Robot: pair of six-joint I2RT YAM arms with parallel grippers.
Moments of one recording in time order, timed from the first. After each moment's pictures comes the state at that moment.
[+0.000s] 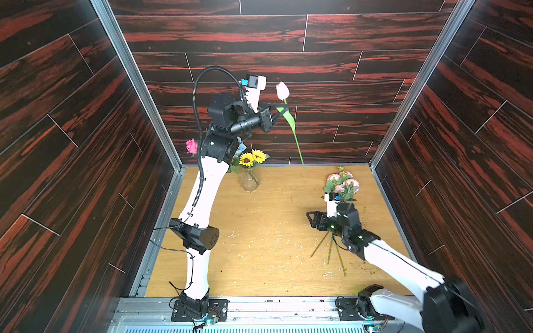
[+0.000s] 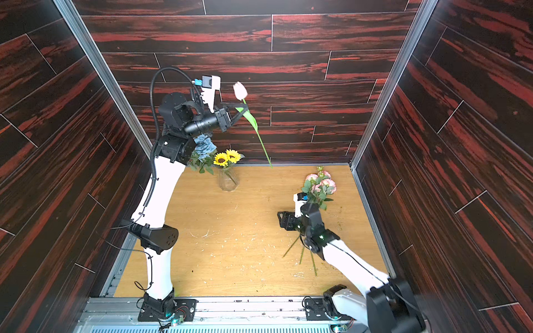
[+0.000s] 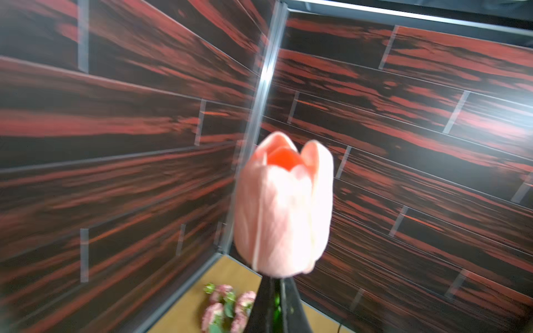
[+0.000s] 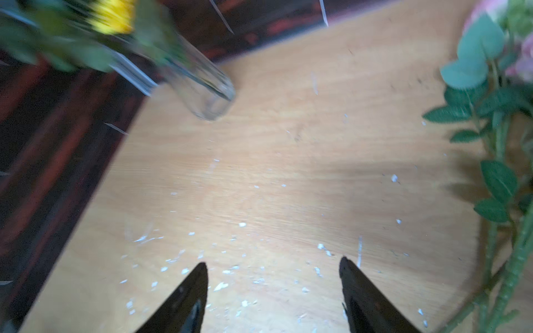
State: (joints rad) left arm -0.37 2.10 2.63 -0.31 0.86 -0.45; right arm 0.46 1.08 0.55 0.09 -0.16 0.46
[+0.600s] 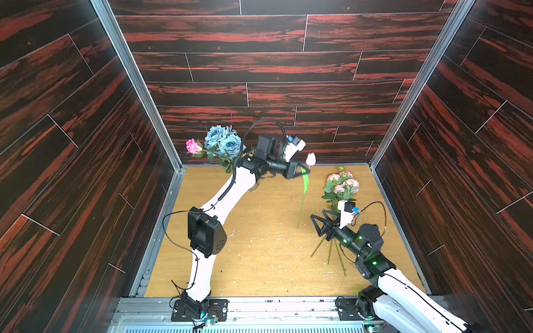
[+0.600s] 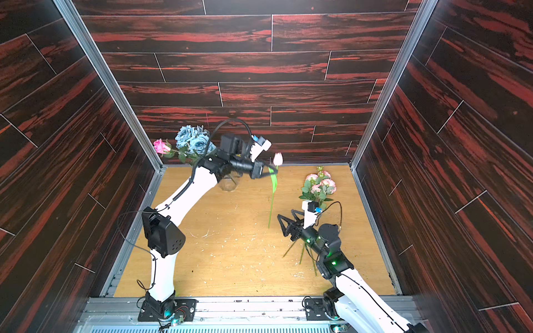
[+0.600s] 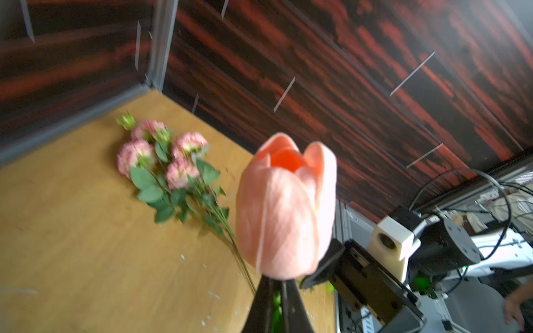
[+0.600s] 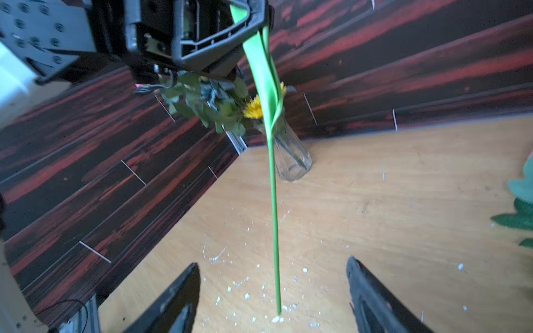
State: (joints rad) left arm -0.54 2.07 2.09 -0.53 0.96 -0.15; right arm 0.46 0.80 0.33 0.39 -0.29 0.45
